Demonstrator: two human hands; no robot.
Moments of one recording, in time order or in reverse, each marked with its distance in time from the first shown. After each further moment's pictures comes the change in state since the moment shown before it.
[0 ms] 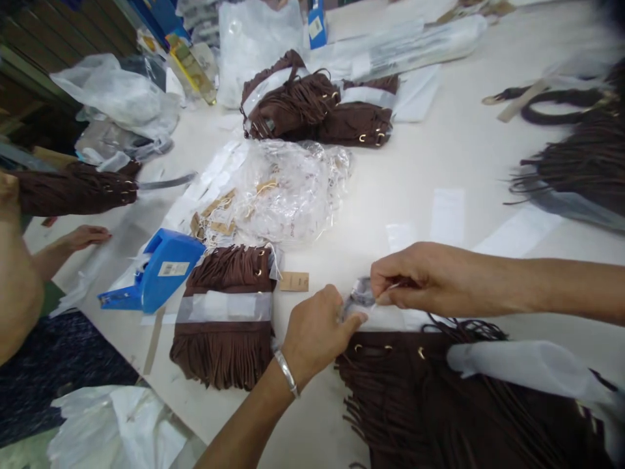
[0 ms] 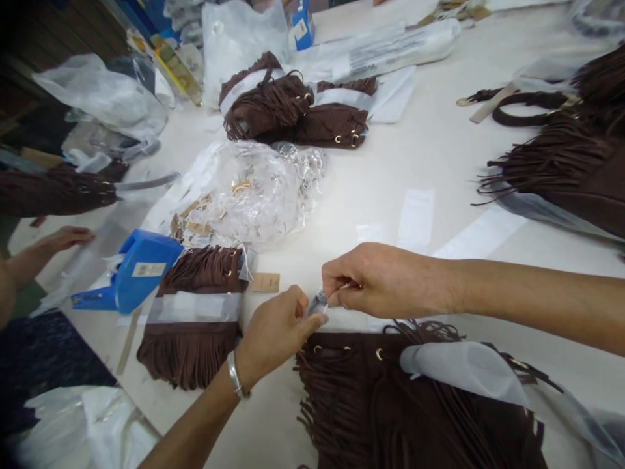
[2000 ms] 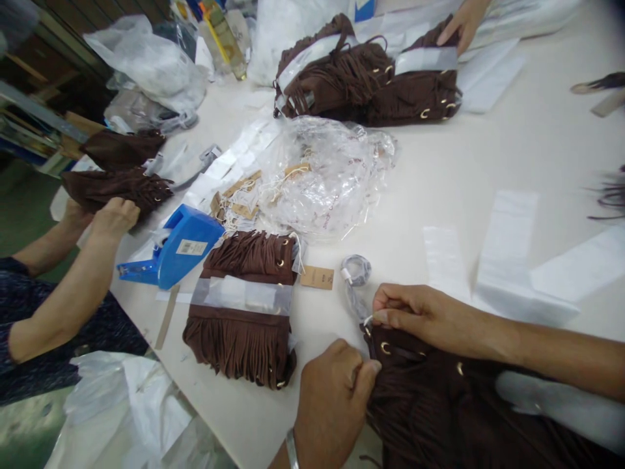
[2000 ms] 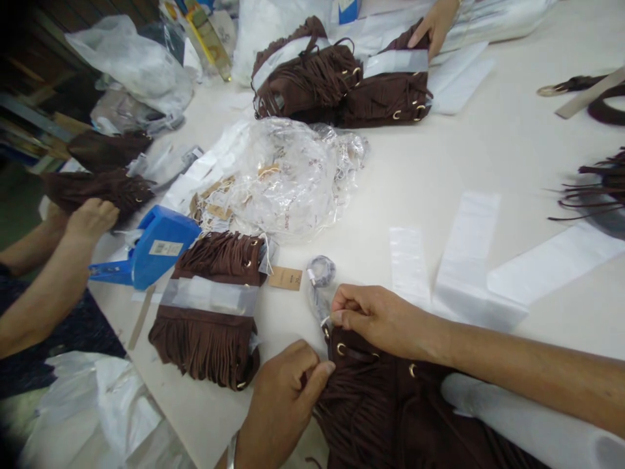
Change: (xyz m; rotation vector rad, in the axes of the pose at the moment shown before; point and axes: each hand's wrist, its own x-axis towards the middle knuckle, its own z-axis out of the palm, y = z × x) left_hand -0.071 -0.017 0.037 -0.304 0.015 -0.174; right_hand 0.038 0.017 0.081 0.603 -0.036 0.231
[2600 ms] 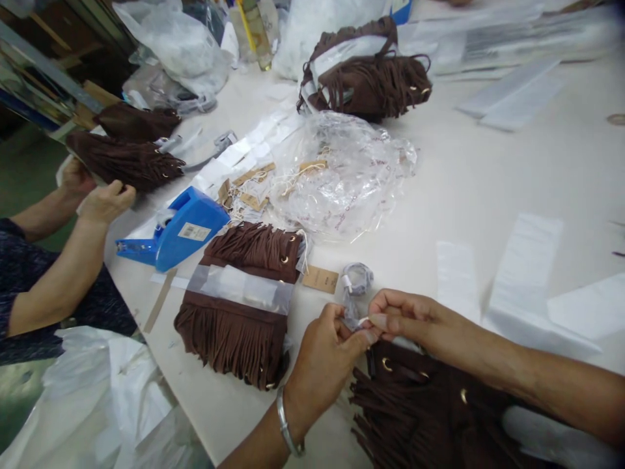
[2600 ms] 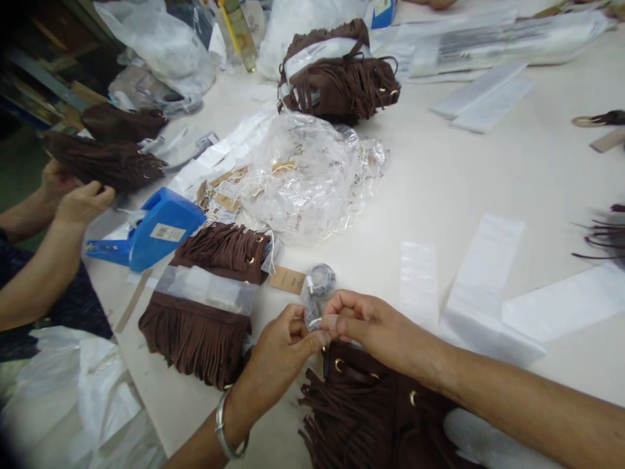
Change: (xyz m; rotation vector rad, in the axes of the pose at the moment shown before) left_hand 0.048 -0.004 -0.007 -0.535 0.062 -0.185; right_hand 0.015 -0.004 0.009 0.417 -0.013 0.066
